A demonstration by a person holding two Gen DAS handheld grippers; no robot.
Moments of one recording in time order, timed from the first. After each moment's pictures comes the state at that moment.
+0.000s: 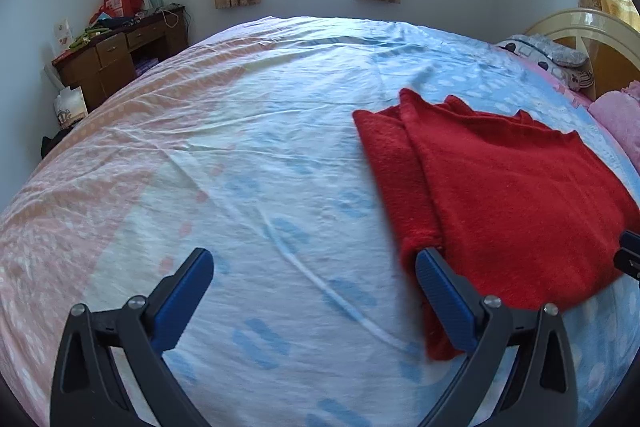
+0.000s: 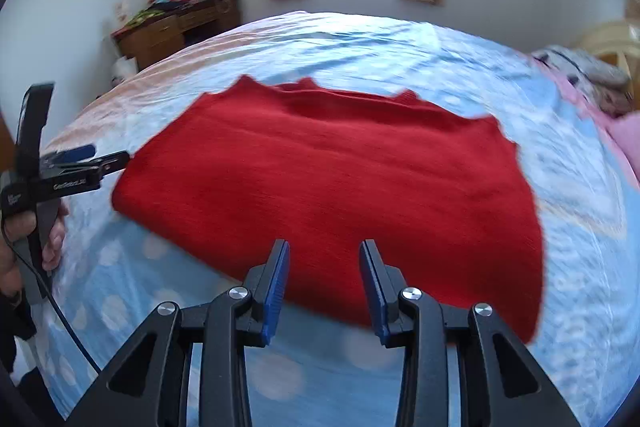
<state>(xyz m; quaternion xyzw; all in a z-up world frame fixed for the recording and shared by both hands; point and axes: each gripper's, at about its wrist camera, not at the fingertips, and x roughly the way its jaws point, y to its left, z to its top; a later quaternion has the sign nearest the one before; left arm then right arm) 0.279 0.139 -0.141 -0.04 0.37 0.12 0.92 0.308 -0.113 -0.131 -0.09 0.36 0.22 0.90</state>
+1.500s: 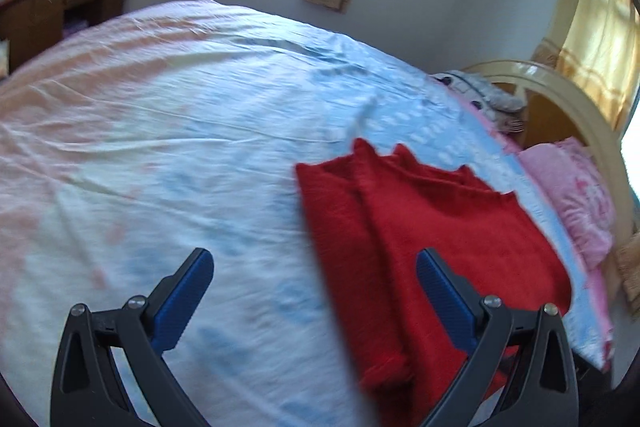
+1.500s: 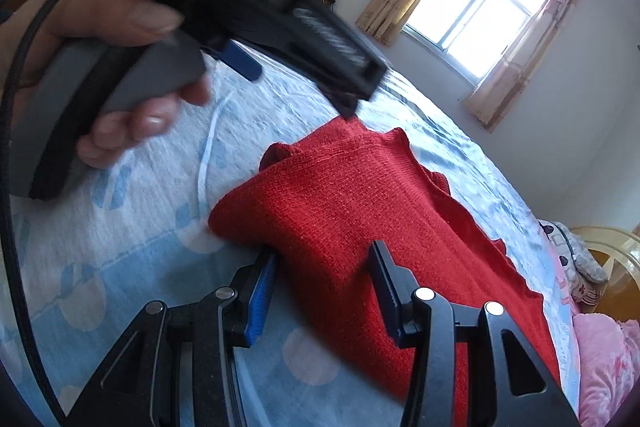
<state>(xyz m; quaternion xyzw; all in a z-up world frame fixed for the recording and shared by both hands) 0.354 0.176 -0.140 -0.17 0.35 -0.06 0.92 0.268 0.057 -0.175 -0.35 0.23 0.24 0.88</state>
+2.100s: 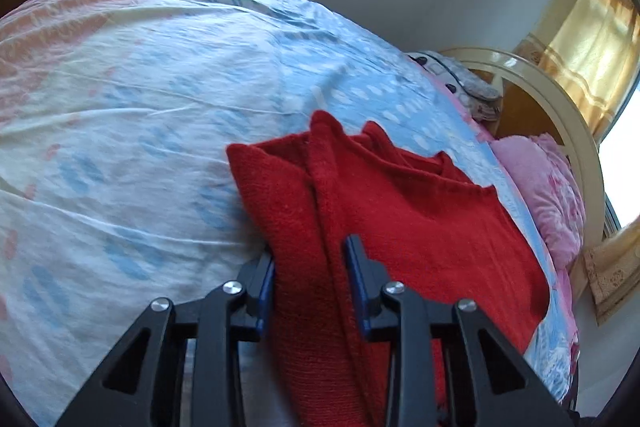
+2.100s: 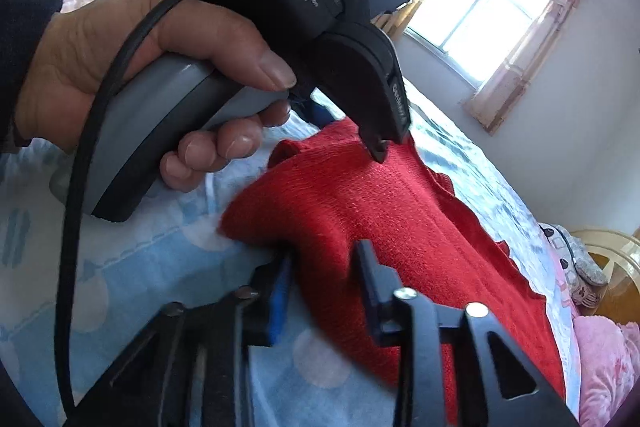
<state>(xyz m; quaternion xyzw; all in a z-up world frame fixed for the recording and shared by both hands) 0.389 0.159 -0.161 -0.22 0.39 -0.13 0.88 0.257 0.064 -0.180 -0.36 0.22 0.24 0.87</state>
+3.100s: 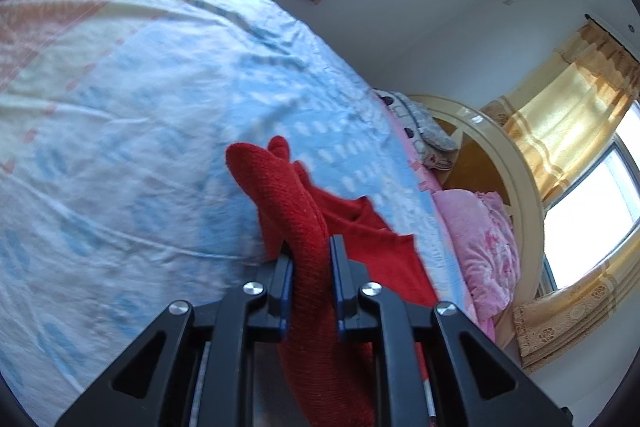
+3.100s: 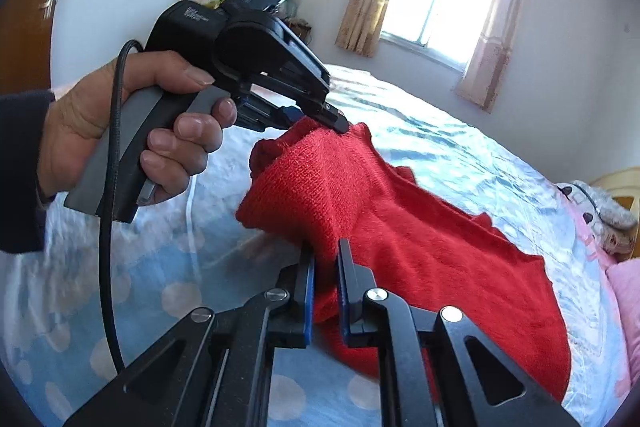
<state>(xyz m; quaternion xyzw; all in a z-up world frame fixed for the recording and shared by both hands) 0.385 0.150 -0.112 -0.34 0.35 -0.18 0.85 0.252 -0.023 -0.121 -0.22 0.22 0.27 0.91</state>
